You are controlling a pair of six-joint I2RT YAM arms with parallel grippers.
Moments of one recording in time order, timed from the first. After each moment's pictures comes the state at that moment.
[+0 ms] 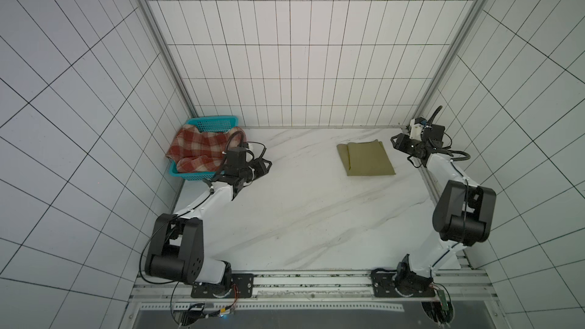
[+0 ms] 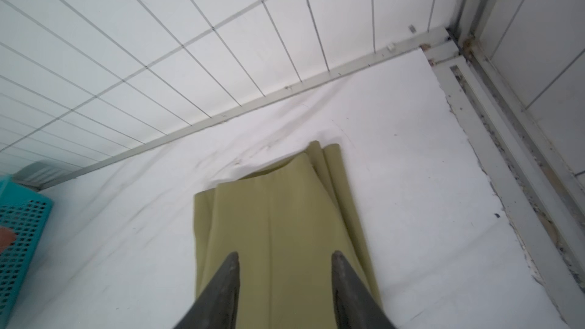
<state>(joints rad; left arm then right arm) -0.10 1.43 0.96 -0.12 0.36 -0.62 -0.21 1.67 1.27 -0.13 -0.39 0.22</state>
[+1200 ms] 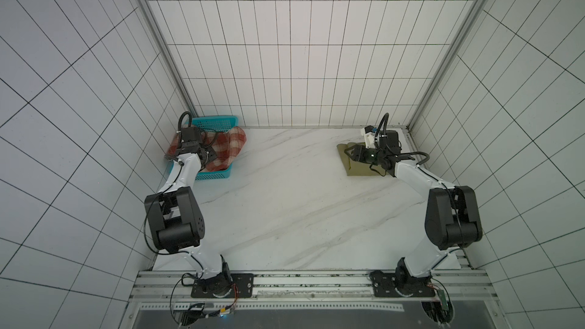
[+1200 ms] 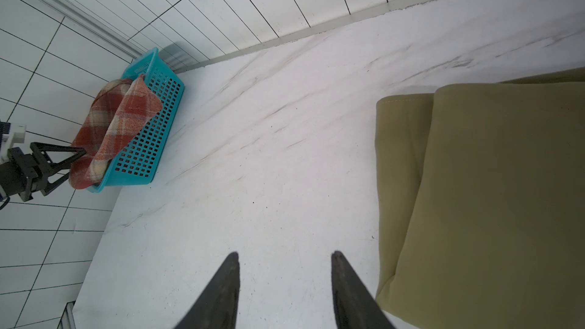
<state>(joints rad) 0.27 1.72 1.34 -0.59 -0.08 -0.36 0.12 1.69 1.15 -0.10 -0.54 0.31</state>
